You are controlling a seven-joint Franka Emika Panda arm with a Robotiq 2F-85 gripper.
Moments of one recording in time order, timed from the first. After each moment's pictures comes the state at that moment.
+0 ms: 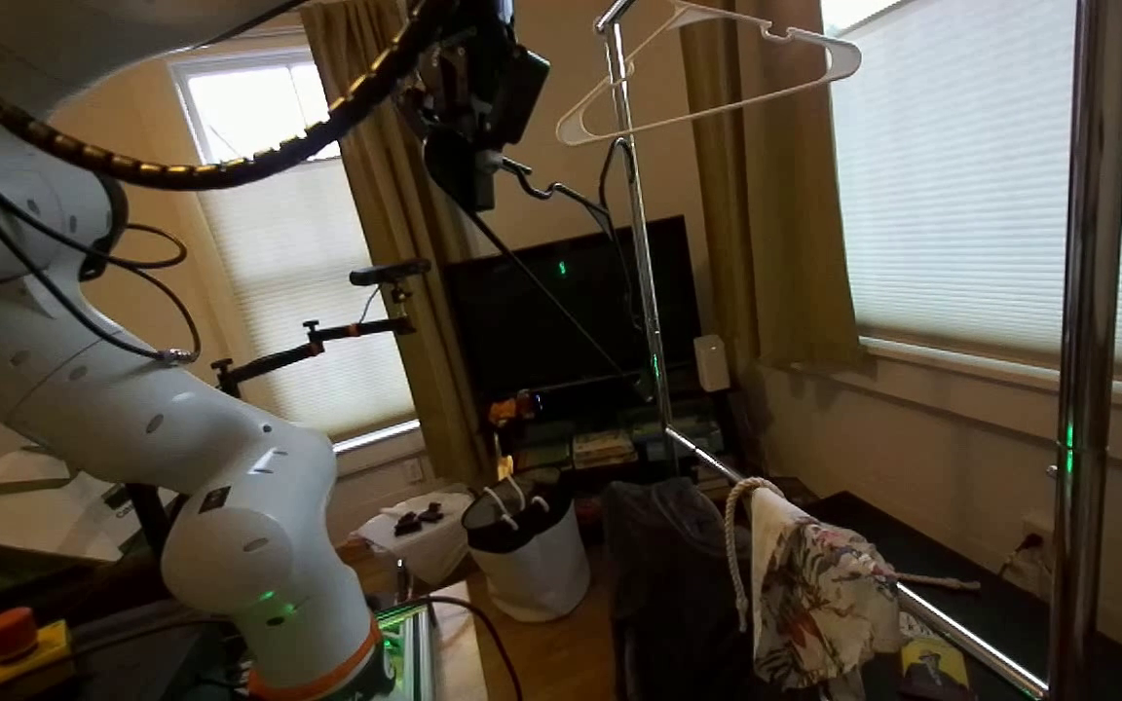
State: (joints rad) arm -0.01 -0.61 -0.22 -1.80 -0.29 1.09 -1.02
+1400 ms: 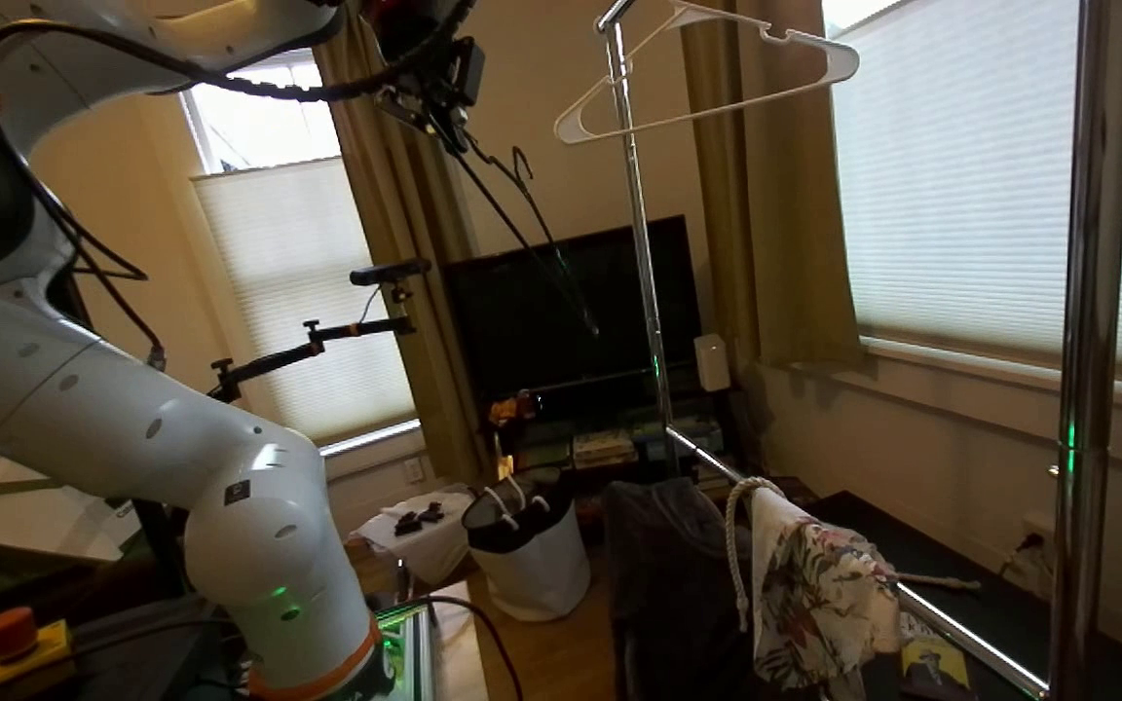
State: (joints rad) arm 0.17 -0.66 0.16 -1.71 -0.35 1.09 -0.90
